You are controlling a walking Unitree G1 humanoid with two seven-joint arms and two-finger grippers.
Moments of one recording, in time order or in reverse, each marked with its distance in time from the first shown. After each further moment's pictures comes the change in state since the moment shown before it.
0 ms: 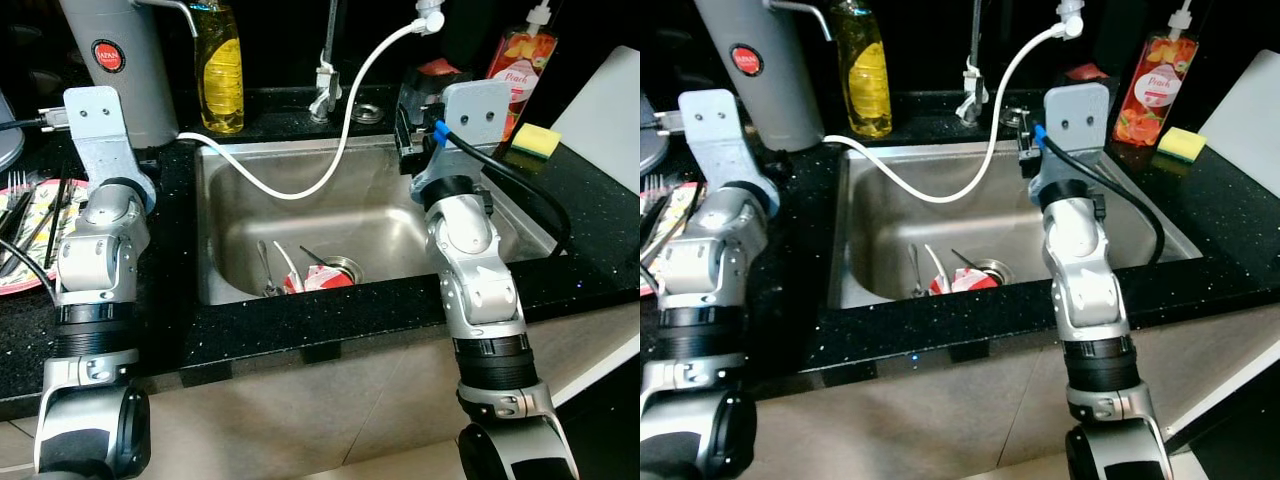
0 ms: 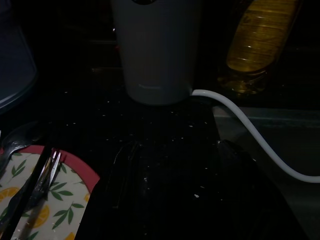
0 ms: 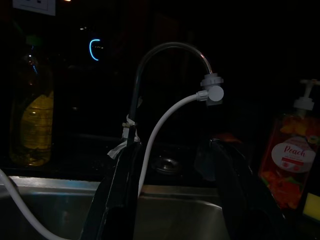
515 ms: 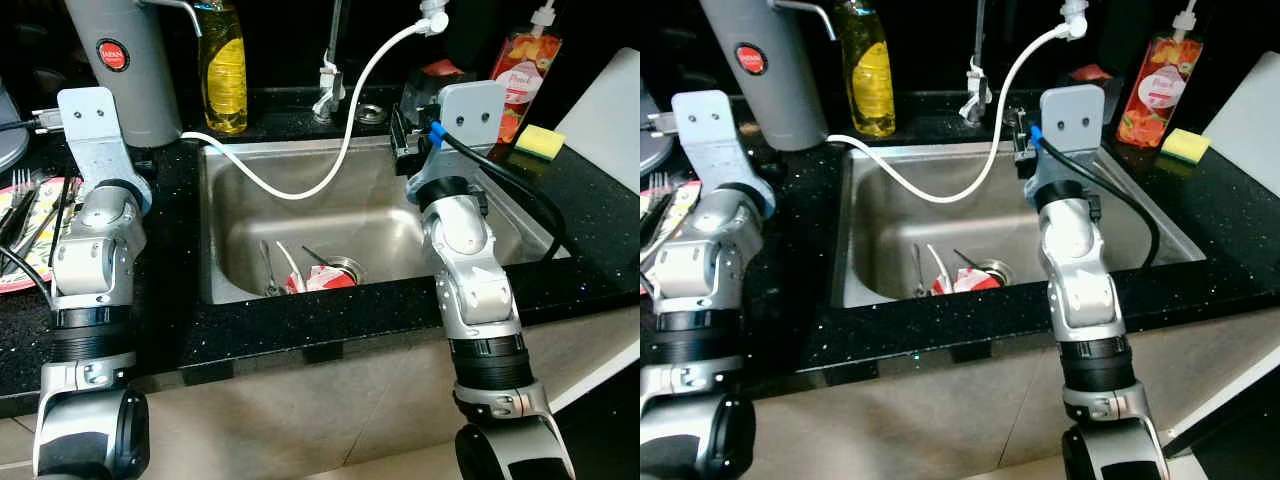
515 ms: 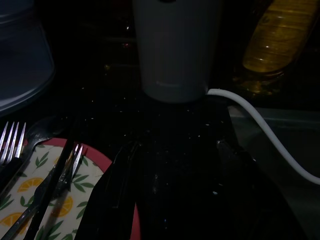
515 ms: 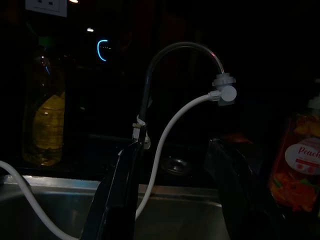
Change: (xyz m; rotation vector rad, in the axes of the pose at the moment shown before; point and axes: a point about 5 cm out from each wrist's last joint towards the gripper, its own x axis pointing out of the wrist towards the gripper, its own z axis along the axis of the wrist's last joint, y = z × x) left arm -0.002 0.005 0.000 -0.003 0.002 0.015; right arm 0.000 0.004 -0.001 0.012 0.003 0.007
